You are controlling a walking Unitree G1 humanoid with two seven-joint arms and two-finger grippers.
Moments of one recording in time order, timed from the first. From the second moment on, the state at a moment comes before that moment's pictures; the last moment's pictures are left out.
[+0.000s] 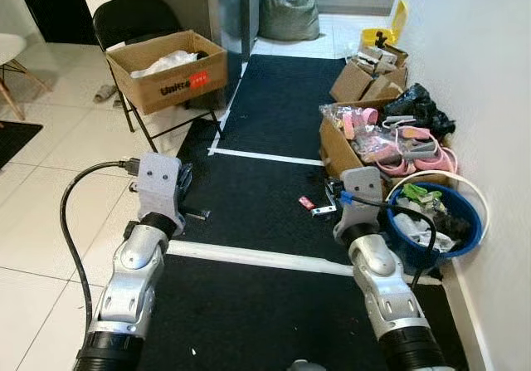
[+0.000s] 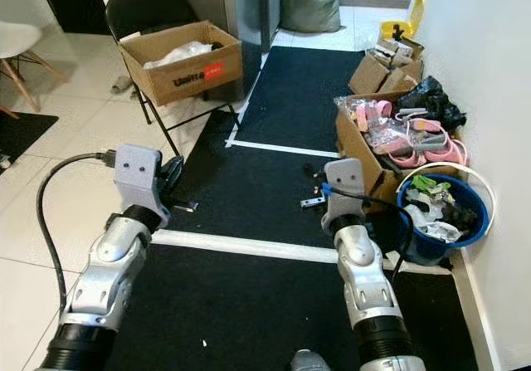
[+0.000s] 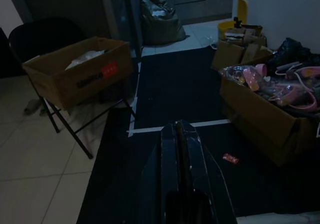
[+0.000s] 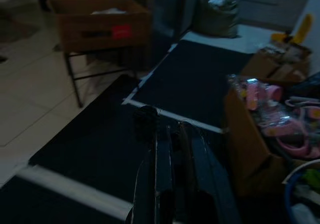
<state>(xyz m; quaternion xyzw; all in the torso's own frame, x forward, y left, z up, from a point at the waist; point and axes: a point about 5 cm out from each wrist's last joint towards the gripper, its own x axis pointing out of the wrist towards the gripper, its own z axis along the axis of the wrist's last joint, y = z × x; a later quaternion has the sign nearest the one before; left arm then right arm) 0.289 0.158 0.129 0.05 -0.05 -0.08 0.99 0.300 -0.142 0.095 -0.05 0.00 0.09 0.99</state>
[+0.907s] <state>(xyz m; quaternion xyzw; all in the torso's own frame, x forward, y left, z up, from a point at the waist) 0.287 0.163 0.122 0.04 -0.04 -0.05 1.00 0.308 -0.133 0.096 -0.06 0.01 0.13 0.99</state>
